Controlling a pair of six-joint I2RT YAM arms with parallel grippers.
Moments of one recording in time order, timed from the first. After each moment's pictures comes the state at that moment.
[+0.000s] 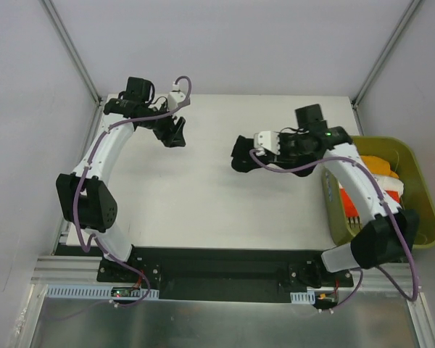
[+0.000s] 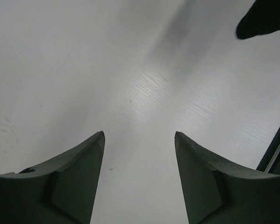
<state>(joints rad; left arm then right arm) -0.17 1.70 1.67 -0.95 0.70 0.57 0.30 1.40 1.38 -0.92 -0.44 -1.34</state>
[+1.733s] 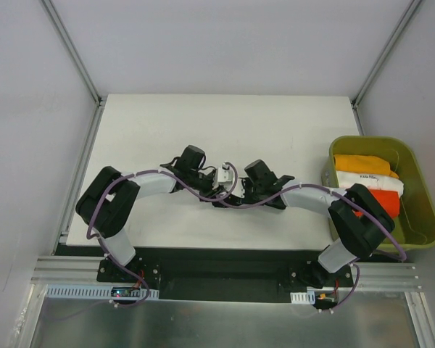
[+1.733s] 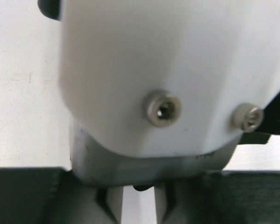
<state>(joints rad) -0.60 1.72 0.88 -0.06 0.81 0.63 0.74 1.57 0.80 -0.23 -0.05 -0.87</state>
